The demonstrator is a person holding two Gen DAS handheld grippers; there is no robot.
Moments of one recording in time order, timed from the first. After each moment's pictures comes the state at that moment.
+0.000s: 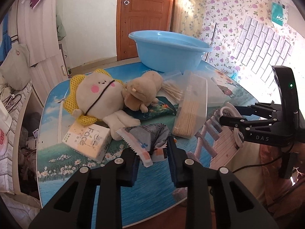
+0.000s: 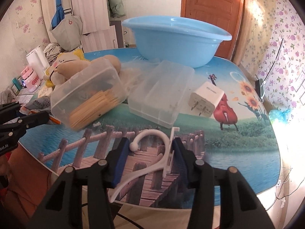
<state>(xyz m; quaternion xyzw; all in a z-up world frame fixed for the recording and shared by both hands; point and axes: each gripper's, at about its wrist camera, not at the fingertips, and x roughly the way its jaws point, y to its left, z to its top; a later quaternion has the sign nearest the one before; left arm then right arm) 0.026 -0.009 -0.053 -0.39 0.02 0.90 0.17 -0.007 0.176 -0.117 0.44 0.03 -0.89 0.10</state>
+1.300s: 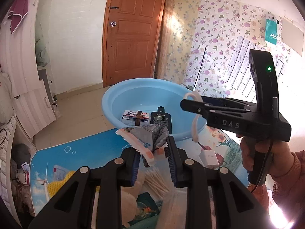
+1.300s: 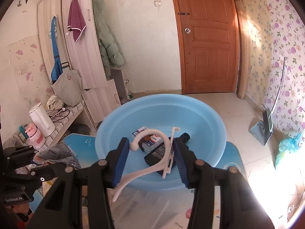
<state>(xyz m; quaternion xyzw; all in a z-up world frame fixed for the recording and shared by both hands) -0.097 0.054 0.026 -0.33 0.00 0.92 0.22 -0.149 0.215 -0.011 0.30 -0.03 -0.94 0.13</state>
